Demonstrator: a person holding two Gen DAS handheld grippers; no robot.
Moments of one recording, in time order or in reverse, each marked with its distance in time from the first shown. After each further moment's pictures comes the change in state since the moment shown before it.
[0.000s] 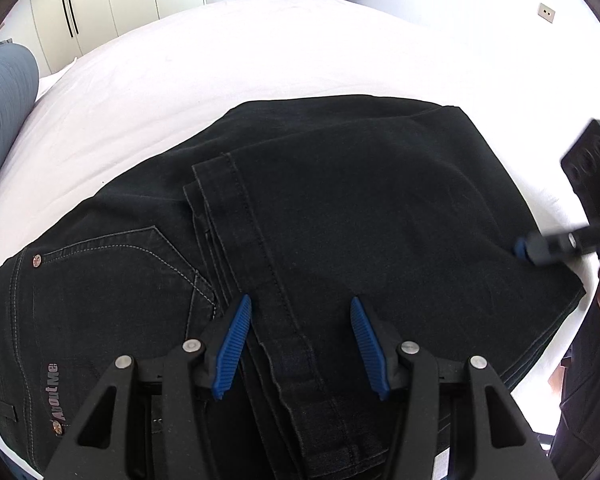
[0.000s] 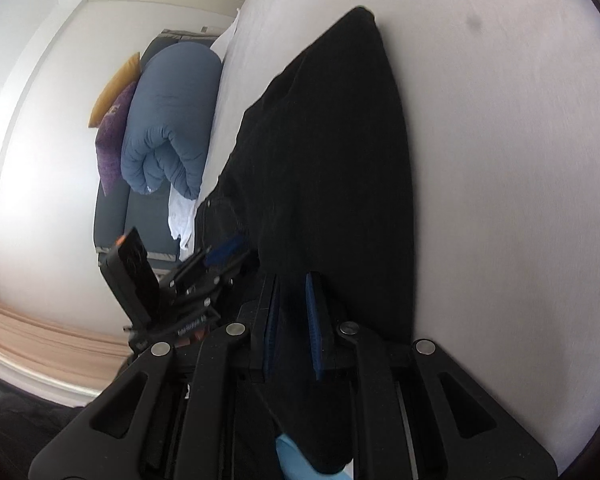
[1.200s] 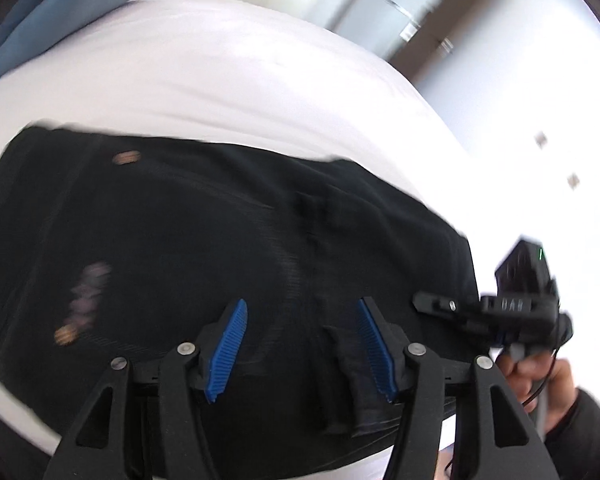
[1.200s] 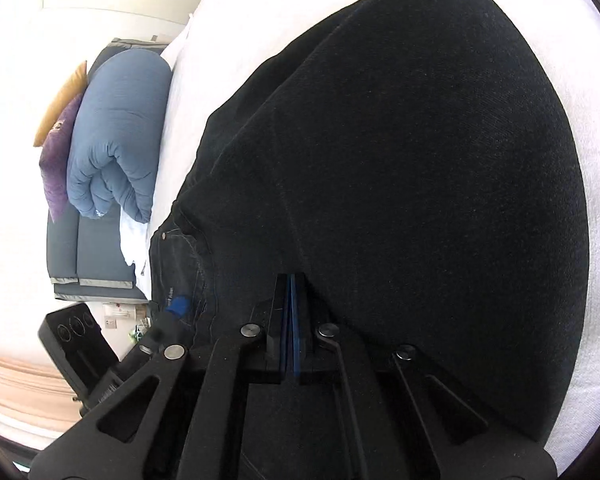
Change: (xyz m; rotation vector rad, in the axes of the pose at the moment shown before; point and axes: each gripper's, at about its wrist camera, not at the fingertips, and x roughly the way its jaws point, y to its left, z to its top) left arm -0.062 0.127 -0.074 -0.578 -0.174 -0.185; right arm 0.070 0.045 0.046 0.090 -0.037 -0.180
